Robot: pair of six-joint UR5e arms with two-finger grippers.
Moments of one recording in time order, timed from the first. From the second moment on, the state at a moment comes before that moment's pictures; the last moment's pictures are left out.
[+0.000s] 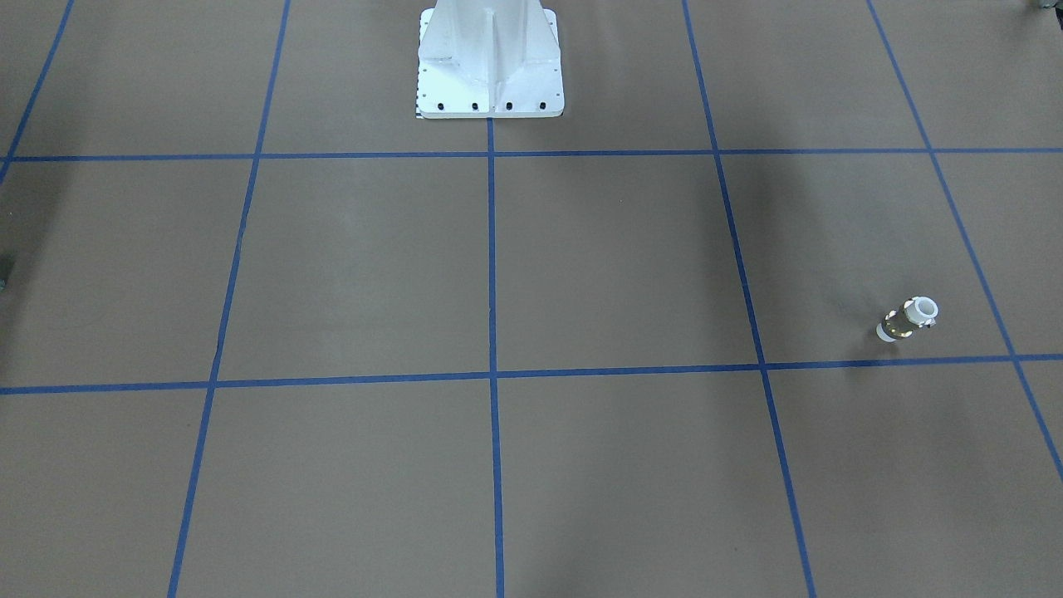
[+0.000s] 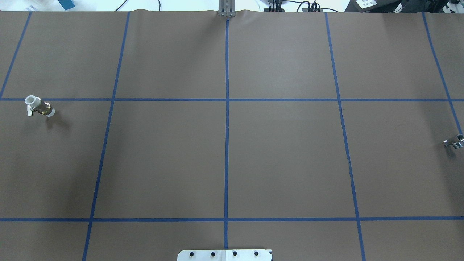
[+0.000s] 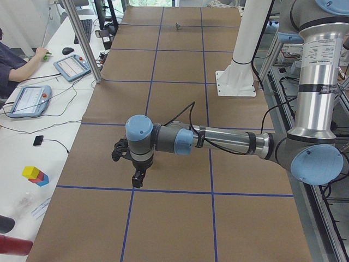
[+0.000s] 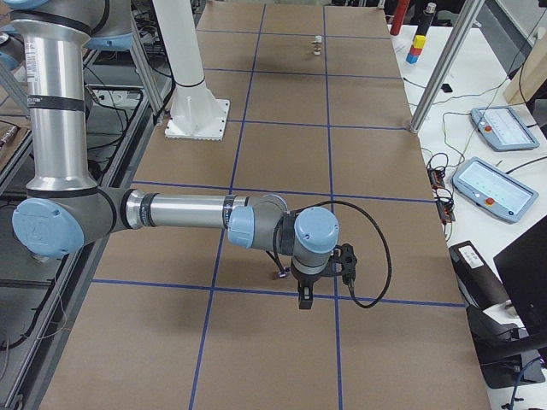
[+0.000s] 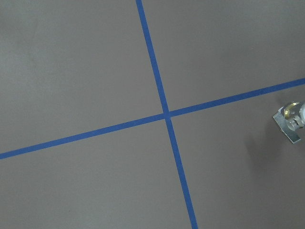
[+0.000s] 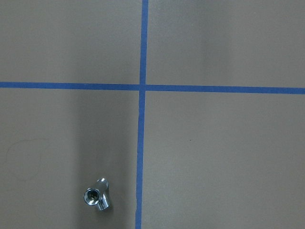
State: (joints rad) left arm -1.56 -1.58 -1.67 -1.58 -2.30 0.15; right arm 1.66 -1.59 1.62 -1.69 2.38 -0.14
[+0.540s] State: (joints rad) left arm -1.56 -1.58 -1.68 -1.58 -2.30 0.15; right arm 1.66 -1.60 1.62 -1.69 2.37 -0.14
